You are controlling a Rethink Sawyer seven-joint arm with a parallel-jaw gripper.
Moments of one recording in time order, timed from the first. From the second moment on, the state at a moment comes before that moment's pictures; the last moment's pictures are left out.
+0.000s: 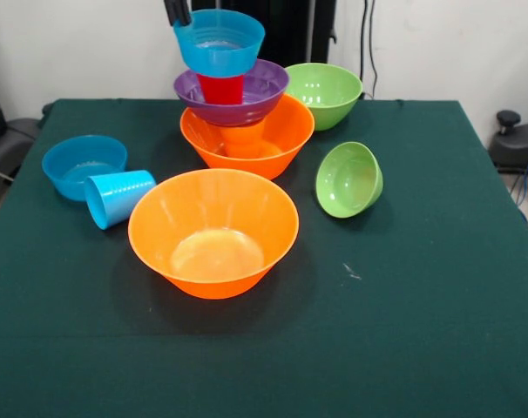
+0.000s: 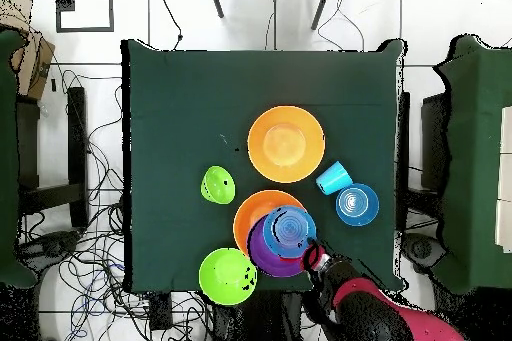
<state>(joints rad) -1.39 -1.06 0.88 2.54 -0.27 0.13 1.93</state>
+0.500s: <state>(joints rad) -1.39 -1.07 0.88 2.57 -0.27 0.11 1.93</state>
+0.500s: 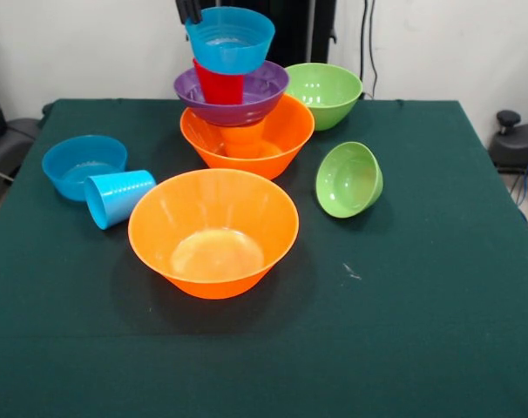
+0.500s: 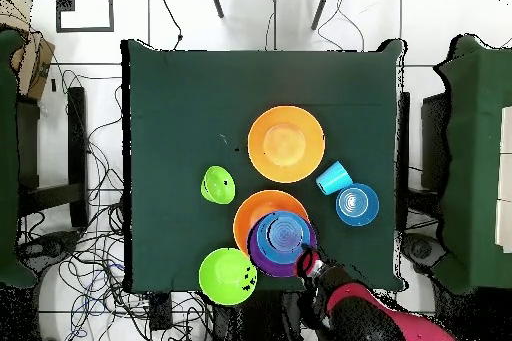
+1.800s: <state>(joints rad) -1.44 -1.07 0.88 2.64 -0.27 0.09 1.93</state>
